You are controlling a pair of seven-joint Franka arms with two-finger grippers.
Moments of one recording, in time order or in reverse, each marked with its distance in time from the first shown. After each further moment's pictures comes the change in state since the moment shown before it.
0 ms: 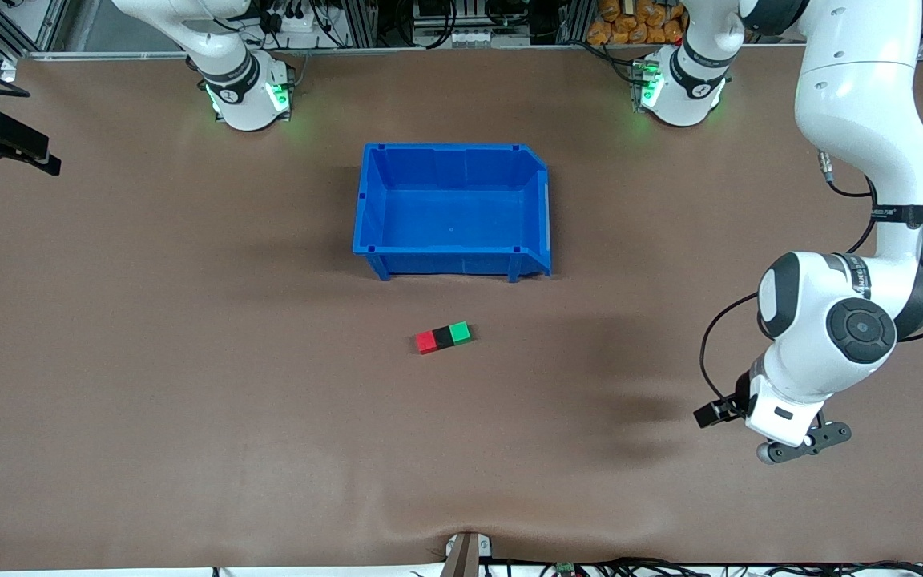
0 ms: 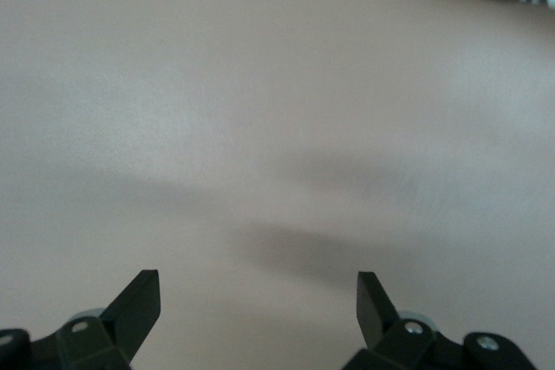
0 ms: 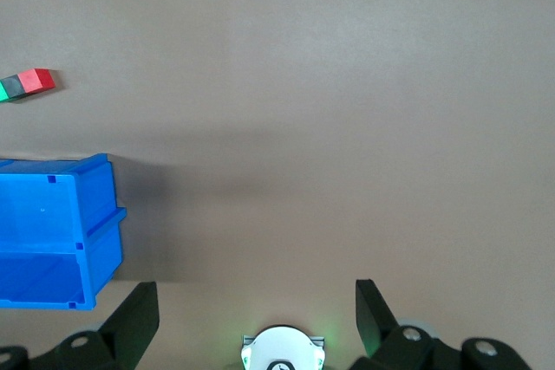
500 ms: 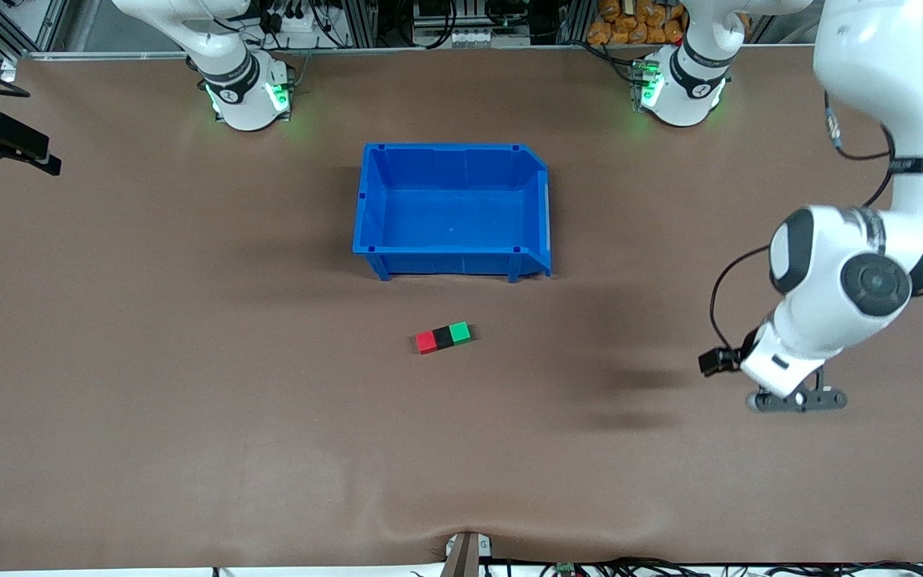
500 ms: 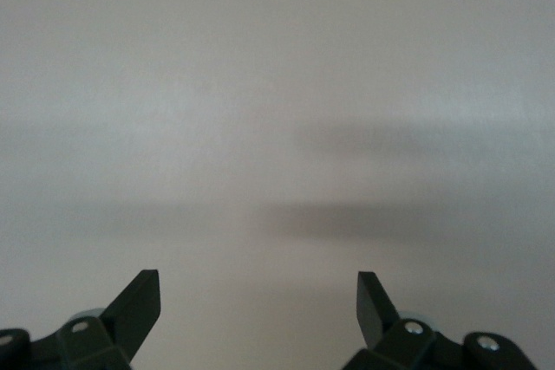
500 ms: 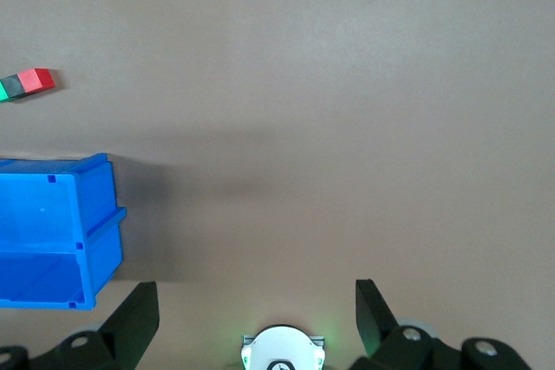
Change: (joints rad) left arm 0.003 -0.278 -0.003 -0.319 0.000 -0.010 0.163; right arm 0.000 0.000 0.000 -0.001 0.000 0.000 0.000
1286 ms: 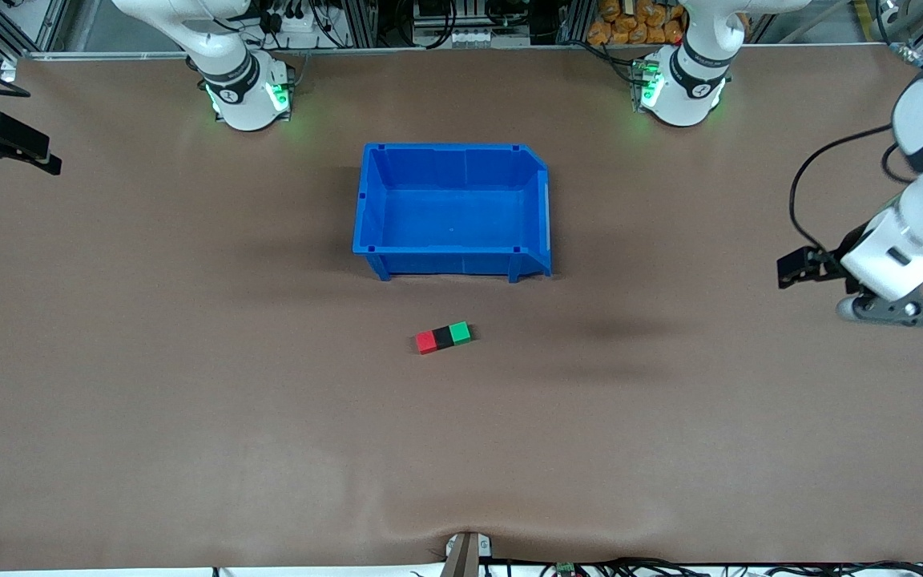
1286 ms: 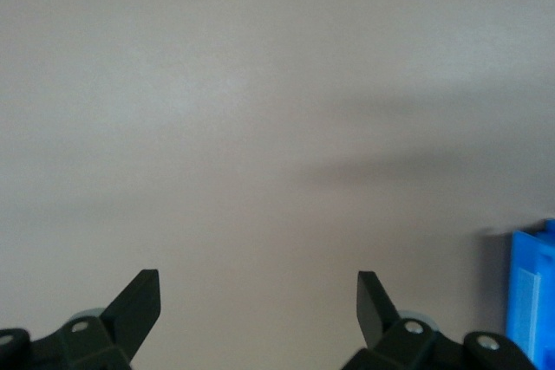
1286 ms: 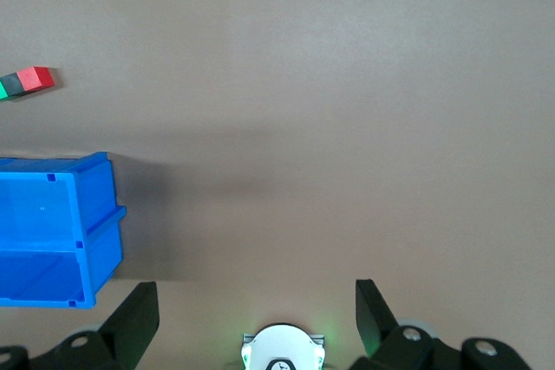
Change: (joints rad) left arm 0.053 -0.253 -0.006 0.119 0.000 -0.456 0.194; right arm 0.000 0.000 0.000 -0.001 0.000 -0.003 0.000
